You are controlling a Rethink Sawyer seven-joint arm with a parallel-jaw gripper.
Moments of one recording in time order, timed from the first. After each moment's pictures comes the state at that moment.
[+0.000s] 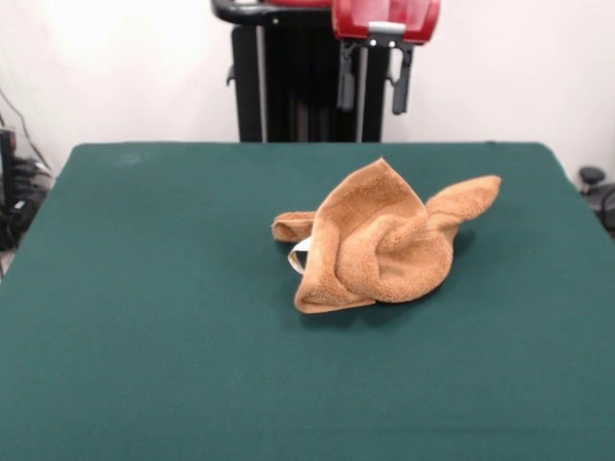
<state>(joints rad) -0.19 -0.98 0.03 2.25 -0.01 -0.21 1.57</state>
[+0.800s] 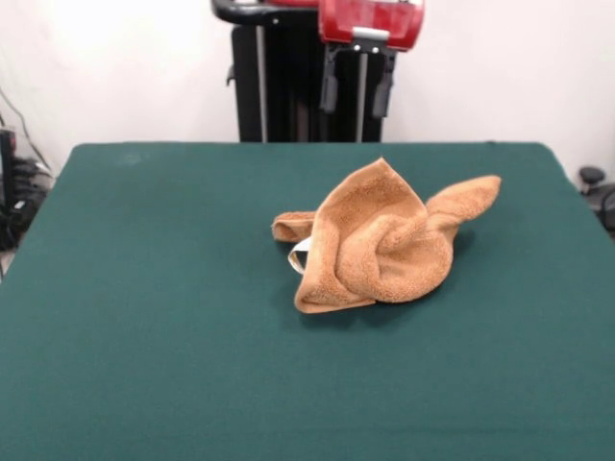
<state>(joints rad) -0.19 -0.95 -0.03 2.23 -0.06 -0.20 1.57</state>
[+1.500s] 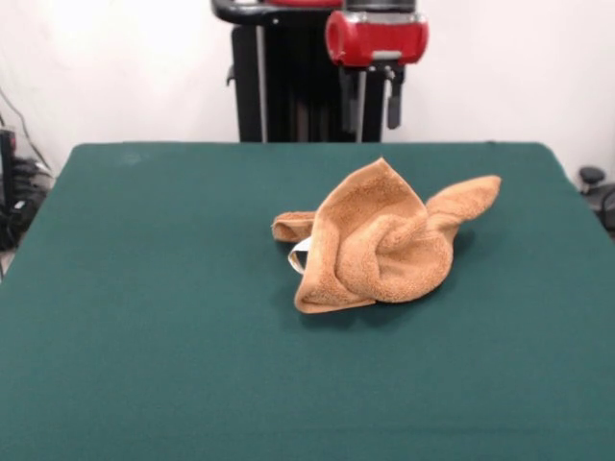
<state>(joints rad) -0.32 -0.95 0.20 2.15 -0.46 0.09 1.57</state>
